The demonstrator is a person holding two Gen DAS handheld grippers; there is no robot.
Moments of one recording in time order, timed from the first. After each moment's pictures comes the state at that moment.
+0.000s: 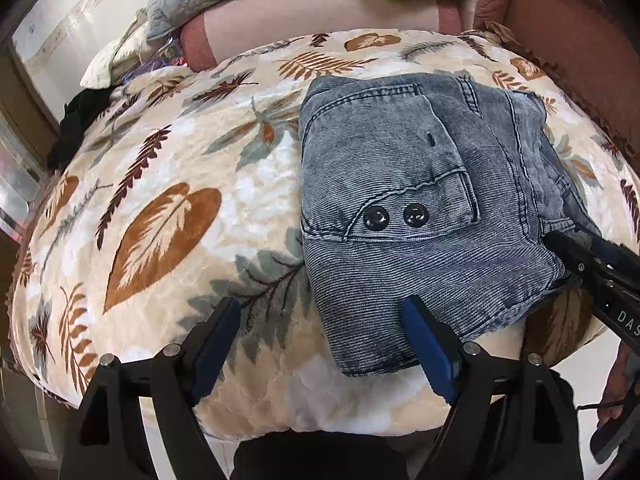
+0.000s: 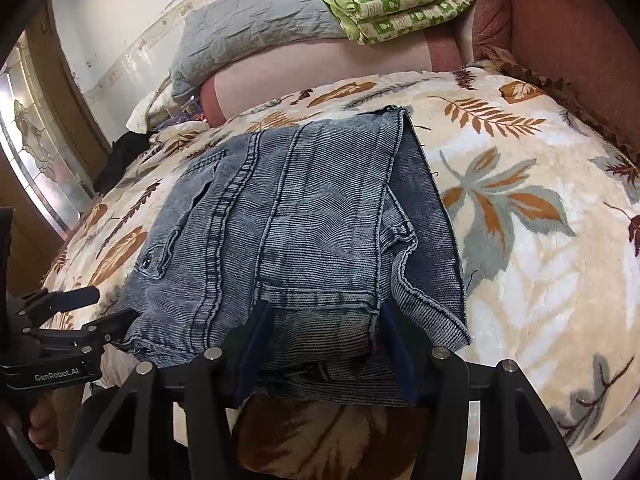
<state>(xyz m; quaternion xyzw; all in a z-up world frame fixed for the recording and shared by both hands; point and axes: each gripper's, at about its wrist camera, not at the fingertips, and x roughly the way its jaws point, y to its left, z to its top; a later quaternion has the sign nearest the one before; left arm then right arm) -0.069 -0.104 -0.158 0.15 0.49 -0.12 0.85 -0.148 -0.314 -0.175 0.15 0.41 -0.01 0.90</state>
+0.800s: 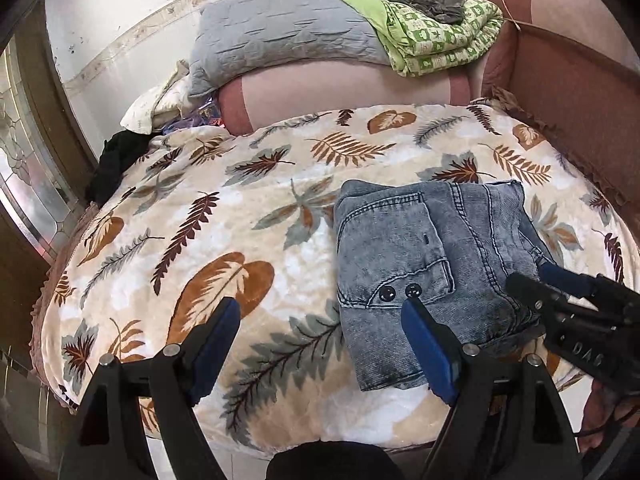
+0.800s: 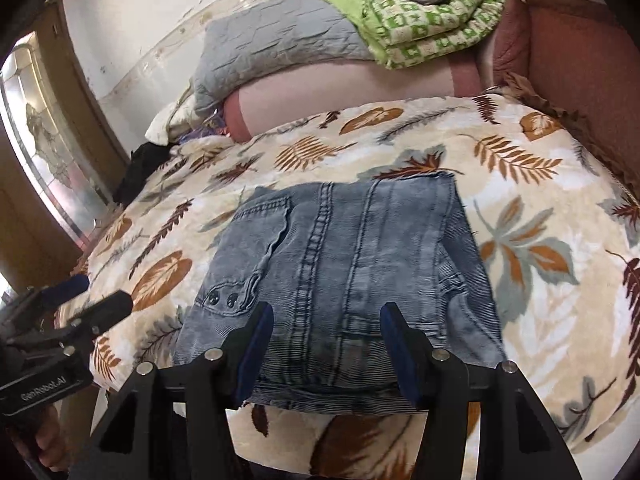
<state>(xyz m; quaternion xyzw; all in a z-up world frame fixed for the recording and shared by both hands) -0.090 -0.088 -0.078 0.13 0.39 -0.10 0.90 -0.135 -0.281 -0.119 0.15 0.40 0.01 0.90</state>
